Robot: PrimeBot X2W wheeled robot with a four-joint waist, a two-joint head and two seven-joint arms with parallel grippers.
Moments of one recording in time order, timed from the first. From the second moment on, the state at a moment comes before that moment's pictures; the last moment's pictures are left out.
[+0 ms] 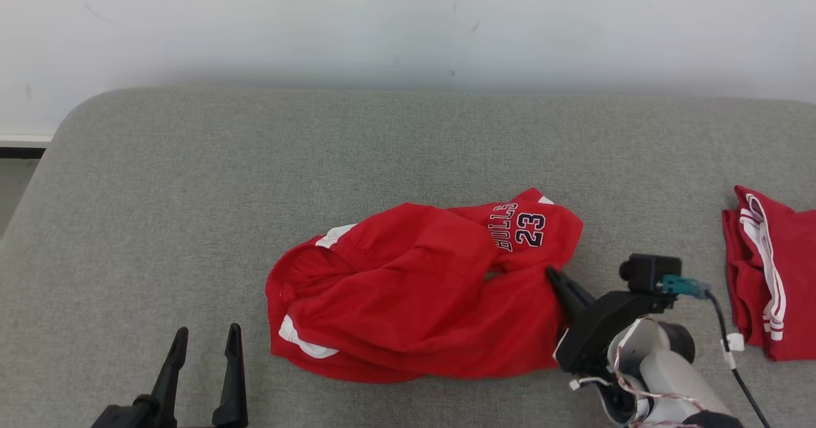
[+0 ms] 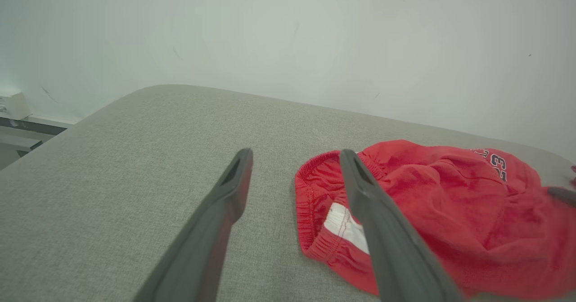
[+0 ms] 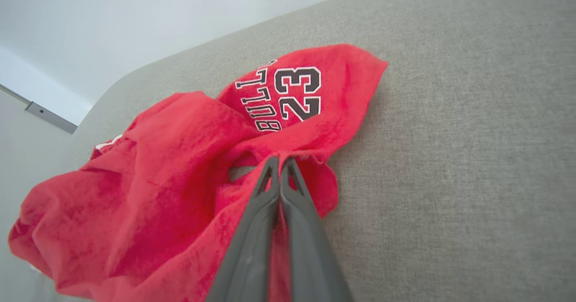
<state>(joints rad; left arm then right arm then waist) 0.03 0.05 0.01 0.09 -0.21 -0.09 -0.26 -0.42 -0.11 0.25 0.62 0.58 0.13 0.10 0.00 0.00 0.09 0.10</state>
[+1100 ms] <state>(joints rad) -0.02 0.05 -0.05 0.09 -0.23 -0.09 -0.26 -0.68 -0.14 -0.35 0.79 0.09 0.13 0.14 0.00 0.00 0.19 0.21</state>
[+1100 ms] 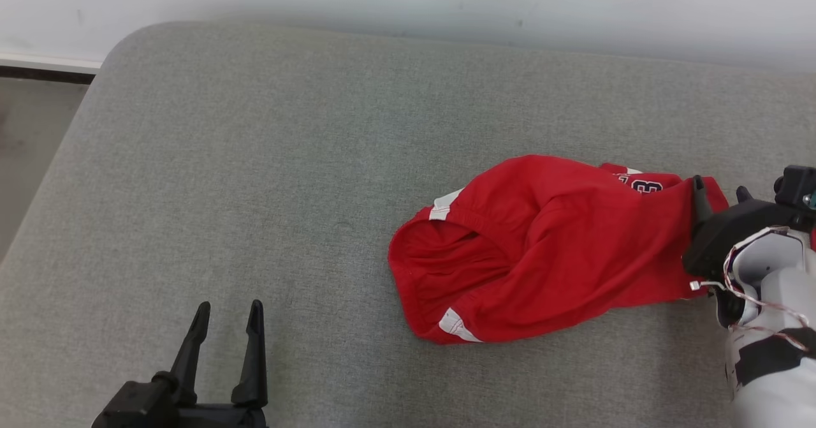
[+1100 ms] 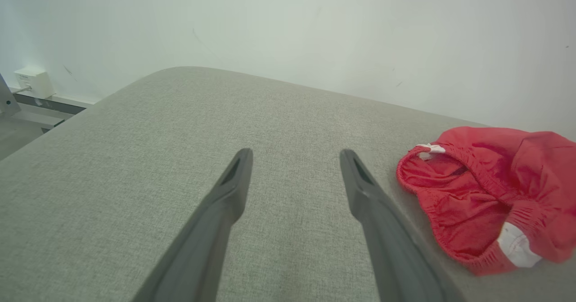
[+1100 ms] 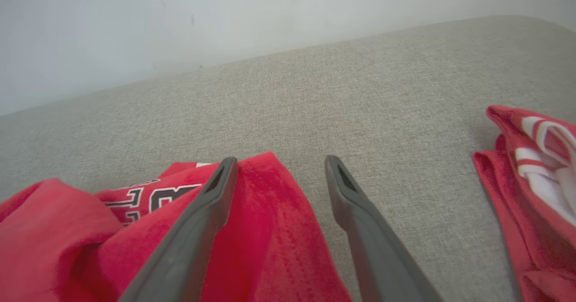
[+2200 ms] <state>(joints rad) 0.07 0.05 0.01 0.09 -0.22 -0.09 -0.26 -0.04 -0.10 -0.01 0.25 0.08 0.13 -0.18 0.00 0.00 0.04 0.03</state>
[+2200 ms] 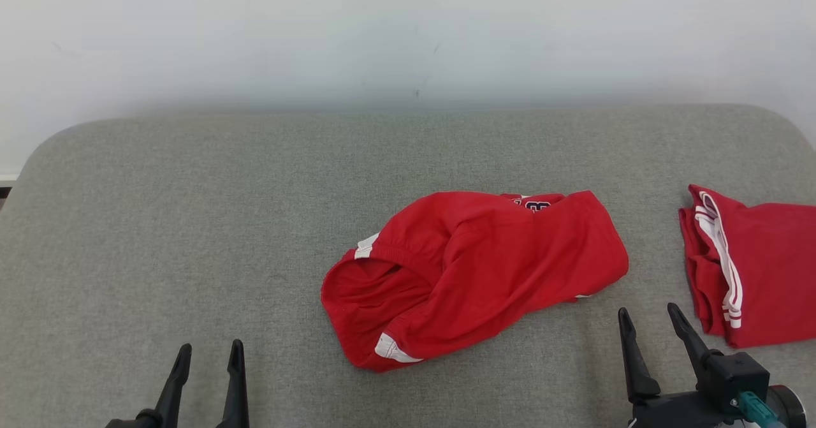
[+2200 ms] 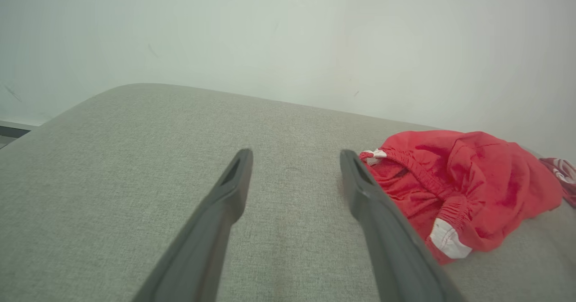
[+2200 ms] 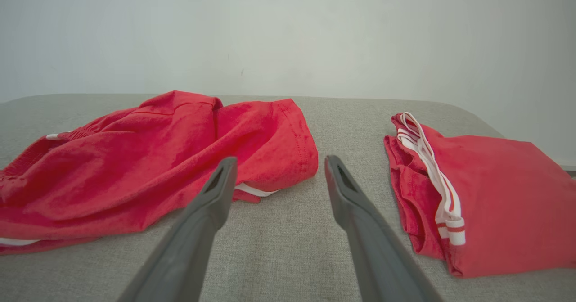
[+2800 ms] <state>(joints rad) -0.23 0.05 -0.21 0.32 -0.54 -0.13 0.06 -0.03 -0.09 0.01 0.23 0.10 0.13 -0.17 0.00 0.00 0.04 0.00</state>
